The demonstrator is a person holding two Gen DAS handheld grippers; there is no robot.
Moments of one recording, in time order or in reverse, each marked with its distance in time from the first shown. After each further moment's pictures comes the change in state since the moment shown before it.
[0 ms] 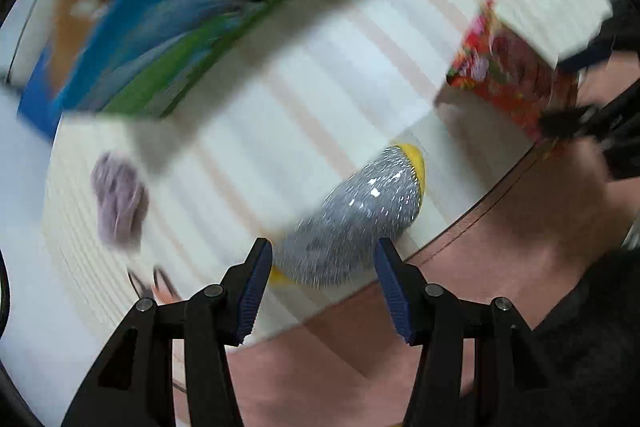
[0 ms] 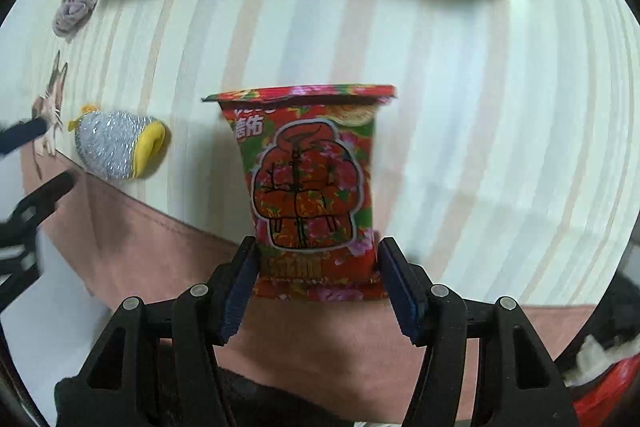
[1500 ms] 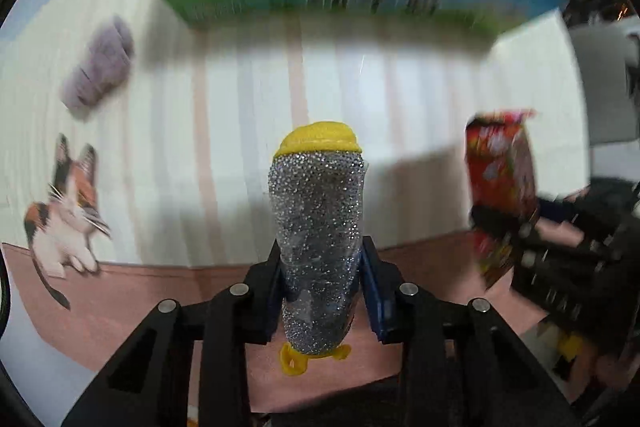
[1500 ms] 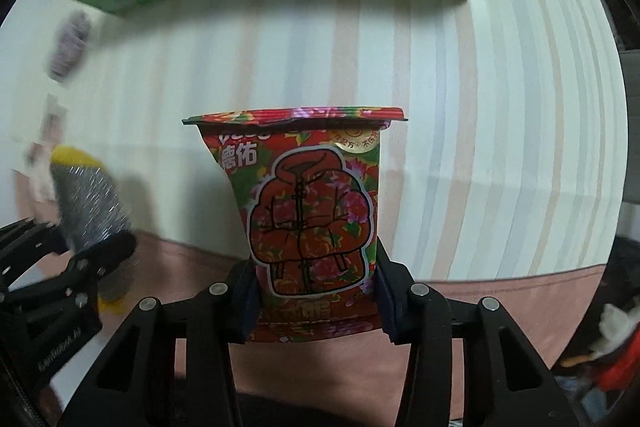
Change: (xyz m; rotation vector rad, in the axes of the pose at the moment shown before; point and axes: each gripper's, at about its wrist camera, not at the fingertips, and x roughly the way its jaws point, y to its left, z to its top) left arm -0.069 -0.015 -0.004 -0.625 -0.099 -0.337; right arm -0.029 0.028 -0.020 0.108 -0.154 0.015
